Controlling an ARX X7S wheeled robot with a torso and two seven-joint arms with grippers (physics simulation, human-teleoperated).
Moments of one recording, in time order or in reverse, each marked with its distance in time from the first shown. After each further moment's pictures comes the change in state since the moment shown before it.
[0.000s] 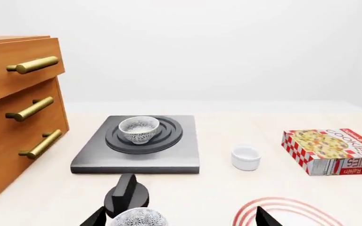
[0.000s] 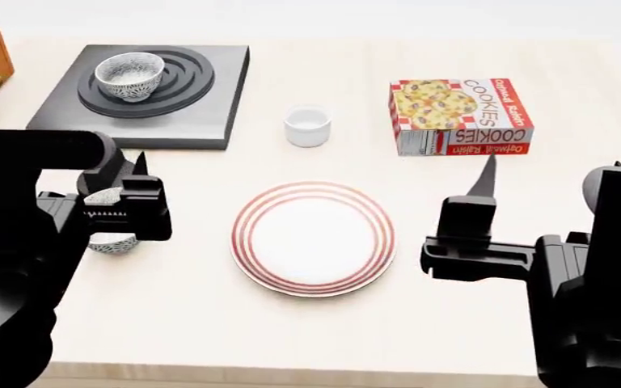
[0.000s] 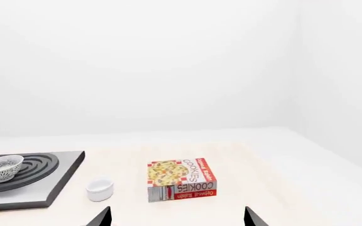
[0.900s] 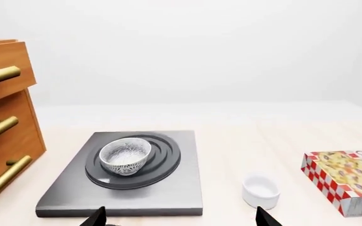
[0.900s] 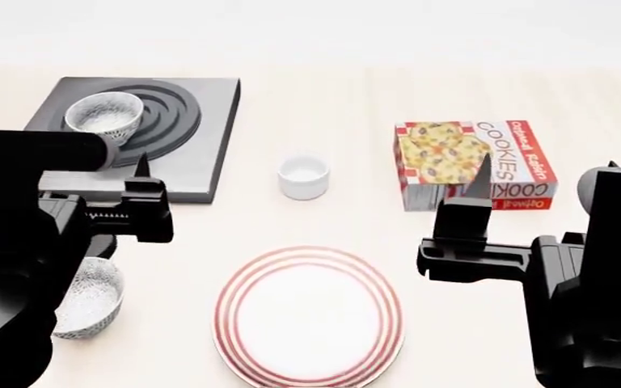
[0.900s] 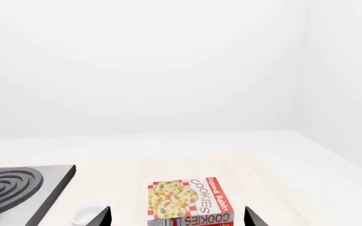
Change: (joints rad) left arm -0.003 -0.019 0.022 0.007 -0.034 -0.002 -0.021; right arm -0.005 0.010 -0.003 0.005 0.030 -0.008 0.013
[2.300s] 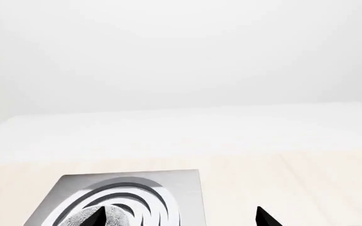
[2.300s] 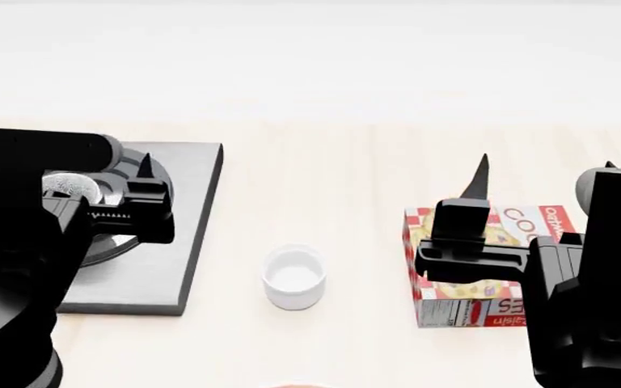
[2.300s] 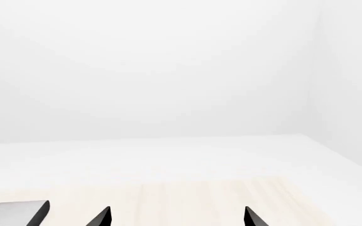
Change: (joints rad) left arm -0.013 -0.032 0.039 -0.015 -0.033 0.017 -0.017; right arm -0.005 0.012 0.003 0.006 0.043 -0.008 0.026
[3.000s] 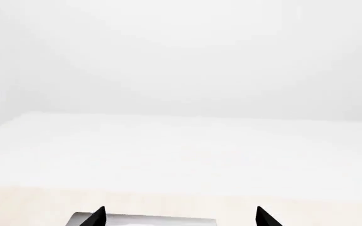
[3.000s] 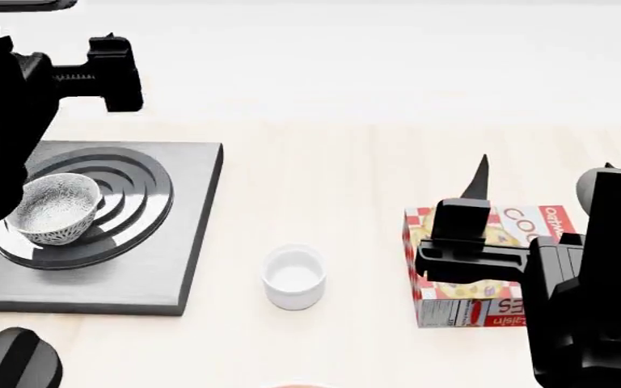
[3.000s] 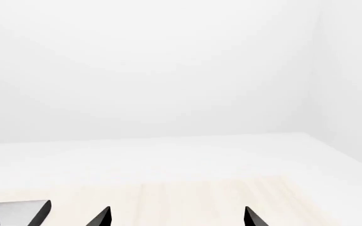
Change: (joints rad) left arm -0.417 0.020 -0.038 -0.436 -0.008 0.008 0.053; right arm 0.000 0.002 0.007 0.005 0.023 0.000 0.013
